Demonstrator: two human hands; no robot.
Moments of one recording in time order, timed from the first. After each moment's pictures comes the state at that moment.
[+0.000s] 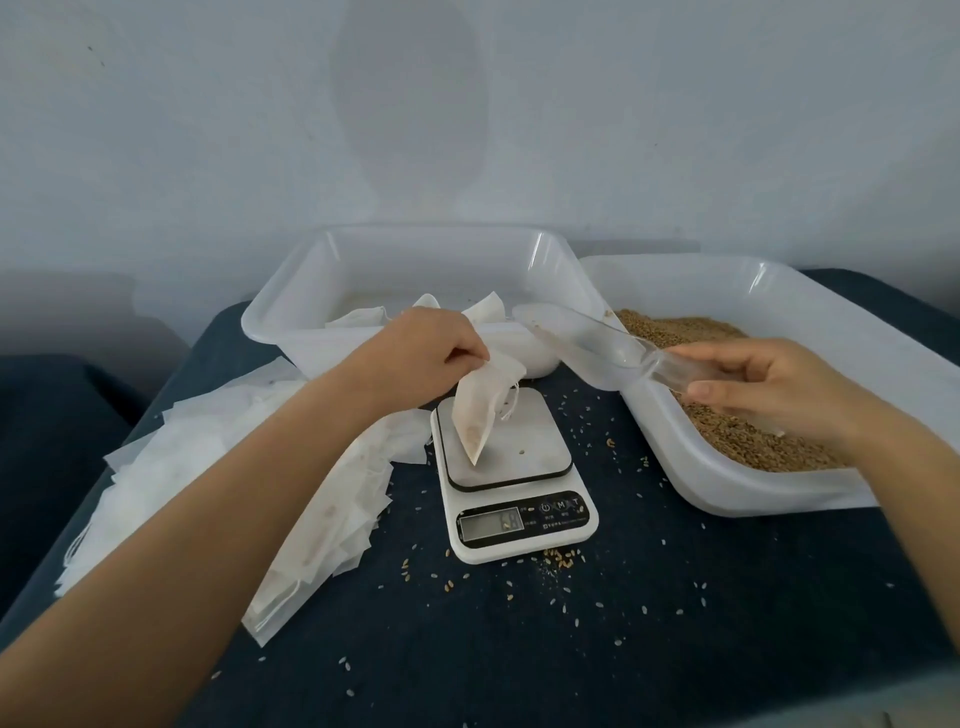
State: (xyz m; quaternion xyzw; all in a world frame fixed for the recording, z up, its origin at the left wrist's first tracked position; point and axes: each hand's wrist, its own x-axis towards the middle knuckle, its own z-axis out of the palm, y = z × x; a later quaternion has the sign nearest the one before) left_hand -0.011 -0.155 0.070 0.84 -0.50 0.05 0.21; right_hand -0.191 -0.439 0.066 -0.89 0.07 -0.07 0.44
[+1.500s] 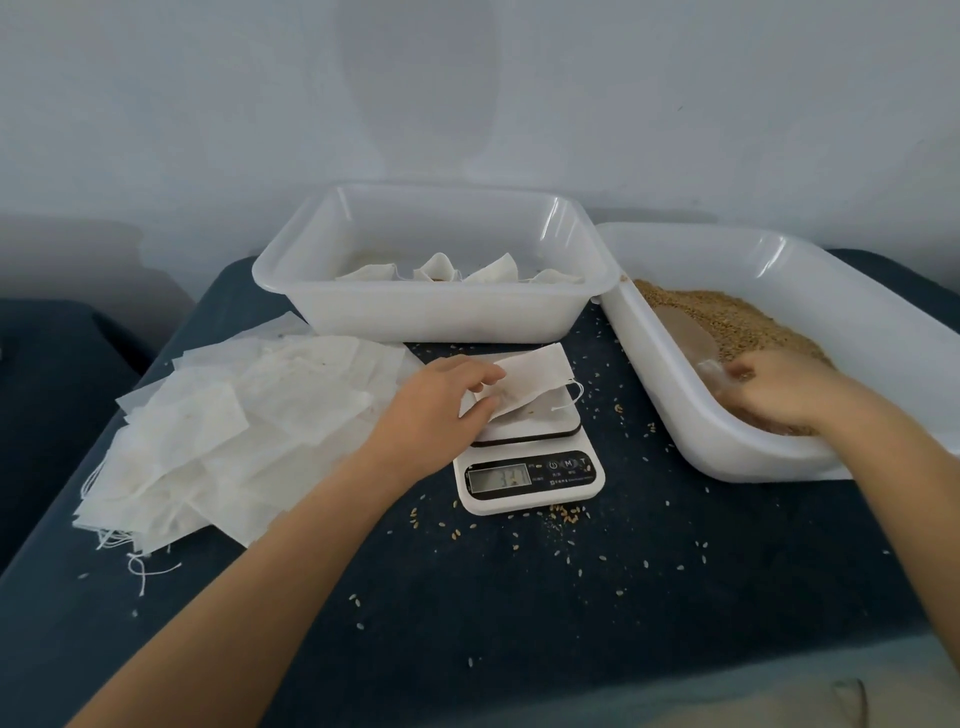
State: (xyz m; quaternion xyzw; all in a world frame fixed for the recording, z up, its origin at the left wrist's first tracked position) left_hand -0.062 -0.141 -0.010 0.84 -0.40 0.06 0.36; right_hand -0.181 -0.448 0.038 -0.94 0.32 0.07 0.12
